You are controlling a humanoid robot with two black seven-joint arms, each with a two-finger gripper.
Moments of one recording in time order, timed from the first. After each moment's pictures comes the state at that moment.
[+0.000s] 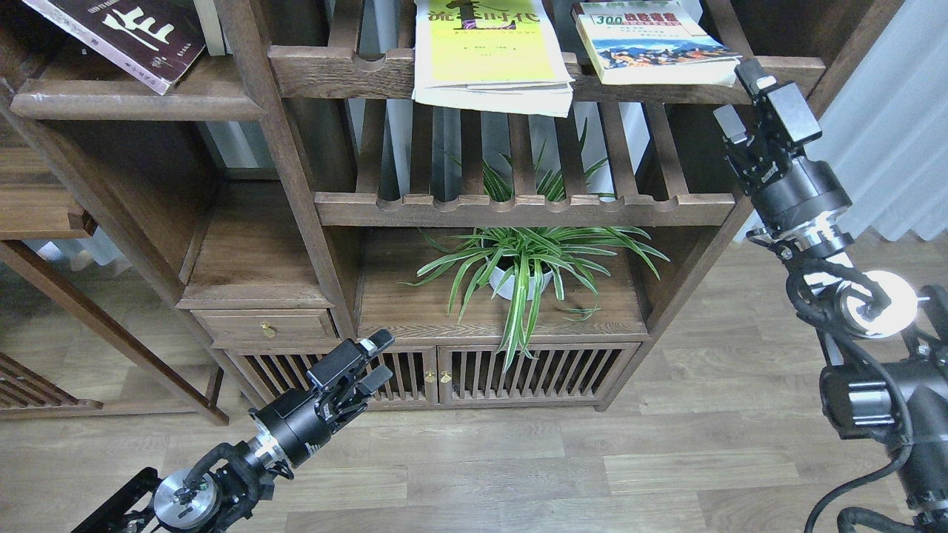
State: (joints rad) left arm -0.08 0.06 -1.04 -1.03 -0.29 -0.49 0.49; right arm 0.34 -0.35 1.49 1.21 0.30 0.37 -0.26
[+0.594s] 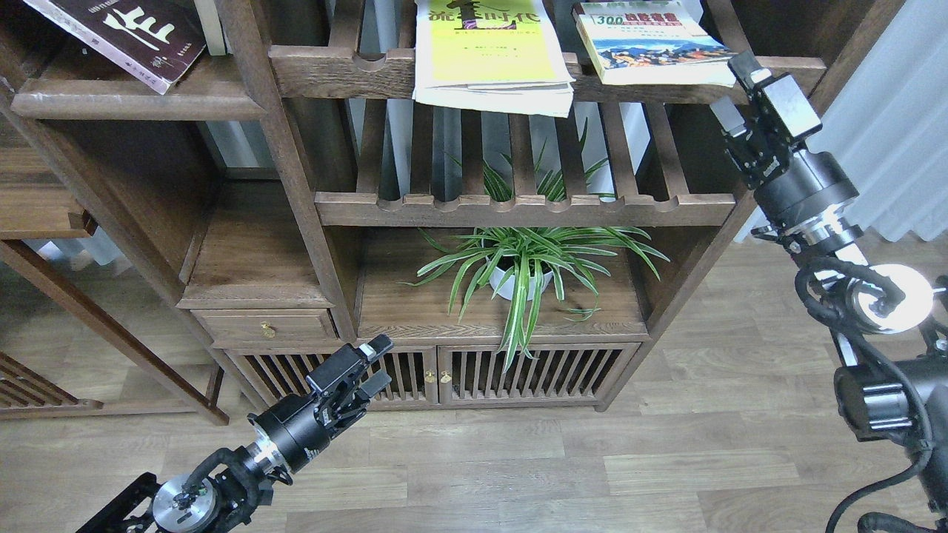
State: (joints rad) left arm -0.06 0.06 -1.04 -1.02 -0.29 -0.49 0.49; right arm 0.33 -0.36 1.44 1.28 0.30 0.31 -0.27
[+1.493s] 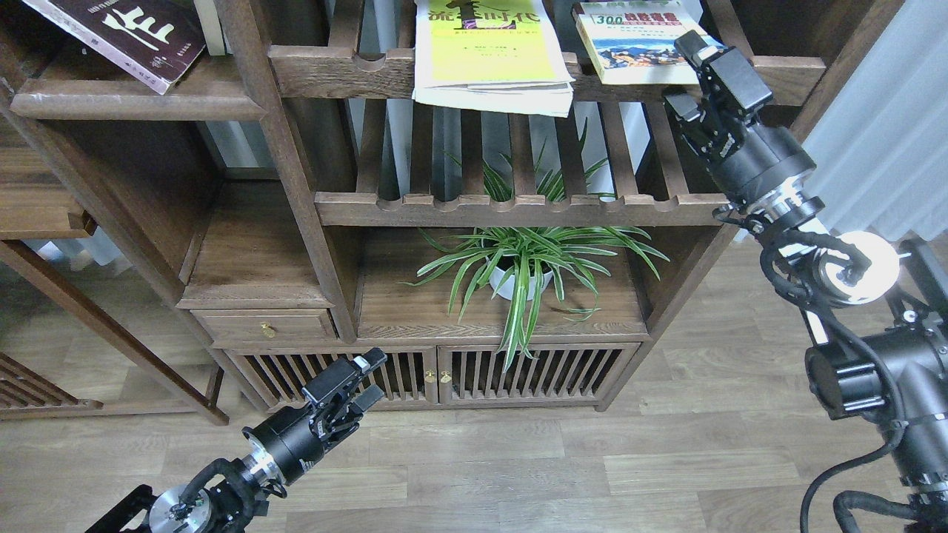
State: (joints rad) left arm -0.06 0.06 -1.05 -0.98 -0.30 -0.49 0.49; right arm 0.42 -0.31 1.38 1.33 0.29 0.16 -0.26
